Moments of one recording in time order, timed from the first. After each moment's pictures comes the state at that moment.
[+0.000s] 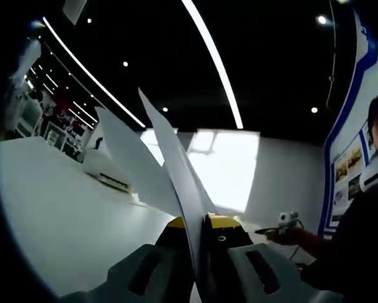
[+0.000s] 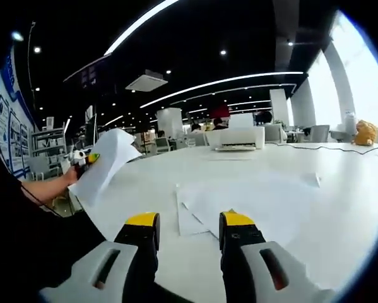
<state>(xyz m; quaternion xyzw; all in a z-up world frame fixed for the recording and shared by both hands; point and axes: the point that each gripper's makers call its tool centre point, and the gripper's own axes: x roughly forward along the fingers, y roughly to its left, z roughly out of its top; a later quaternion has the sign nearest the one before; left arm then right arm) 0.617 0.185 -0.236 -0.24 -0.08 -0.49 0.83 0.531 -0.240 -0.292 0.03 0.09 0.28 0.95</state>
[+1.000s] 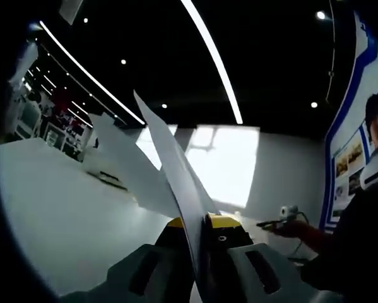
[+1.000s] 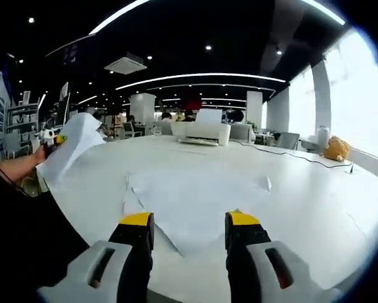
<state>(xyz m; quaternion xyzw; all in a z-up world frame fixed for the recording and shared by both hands) 0.617 0.182 -0.240 -0.22 -0.07 -0.50 0.84 0.554 -0.325 -0.302 -0.04 0.12 0.17 0.98</state>
